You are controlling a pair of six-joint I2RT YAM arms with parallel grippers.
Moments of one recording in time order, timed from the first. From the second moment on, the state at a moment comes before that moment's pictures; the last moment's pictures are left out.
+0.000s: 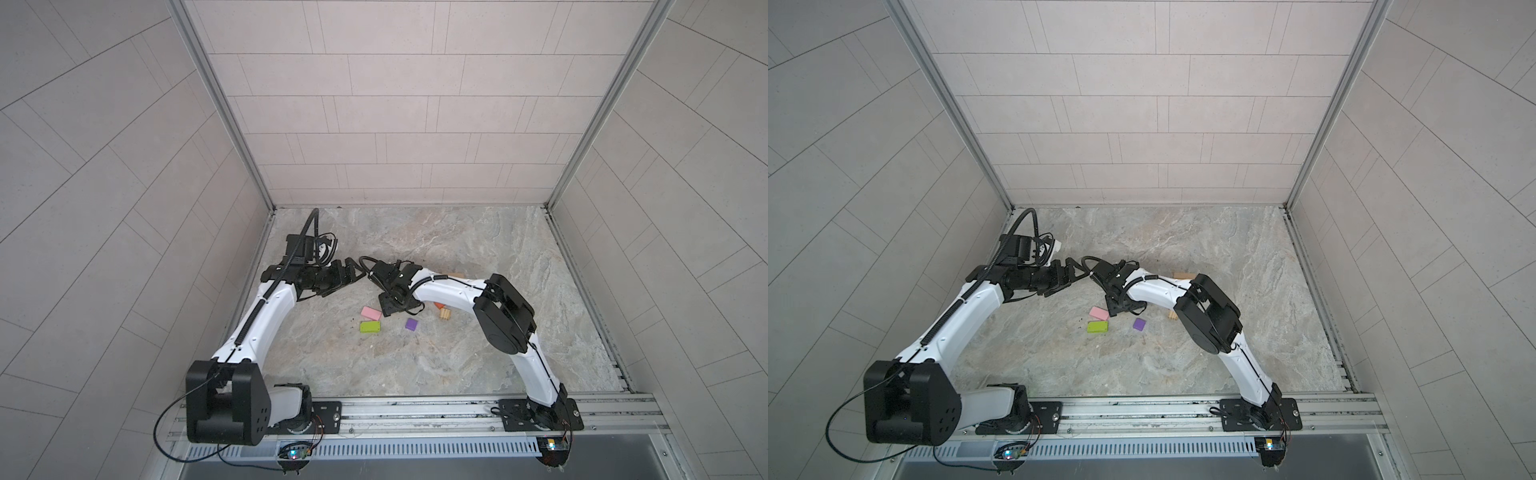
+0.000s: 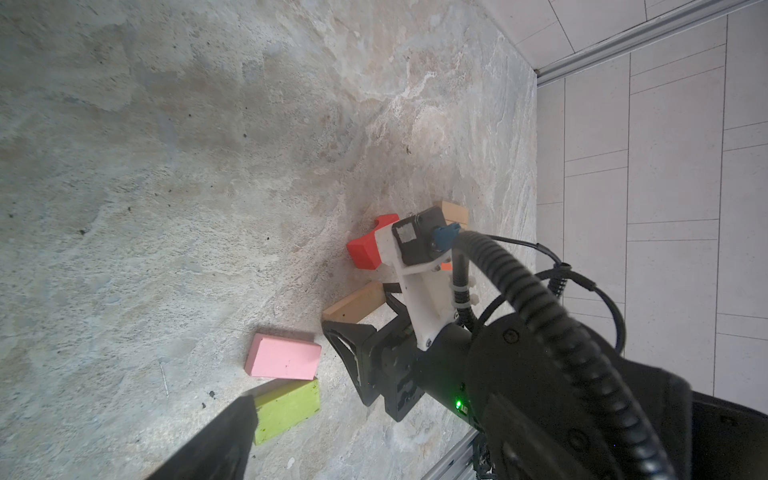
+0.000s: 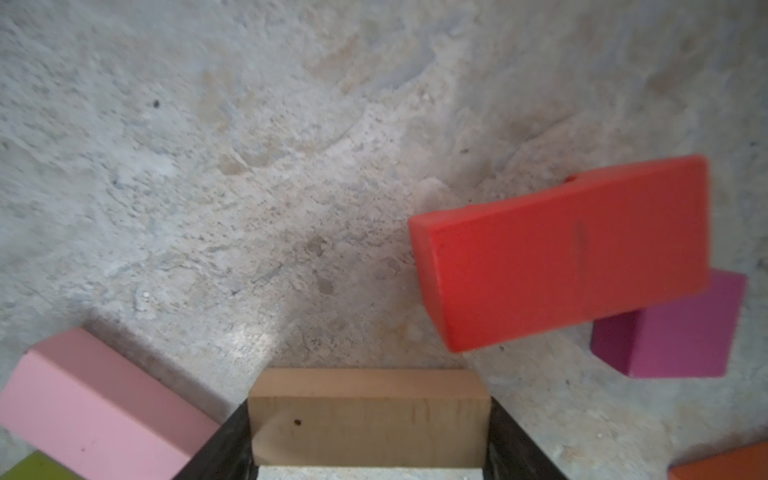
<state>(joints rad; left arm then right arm) -0.05 1.28 0.97 -0.65 0.66 -0.40 0.88 2.18 1.68 -0.81 0.17 0.61</state>
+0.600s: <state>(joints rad) -0.12 1.28 0.95 -0.62 0.68 -0.40 0.74 1.94 1.52 -0.87 0.24 0.60</state>
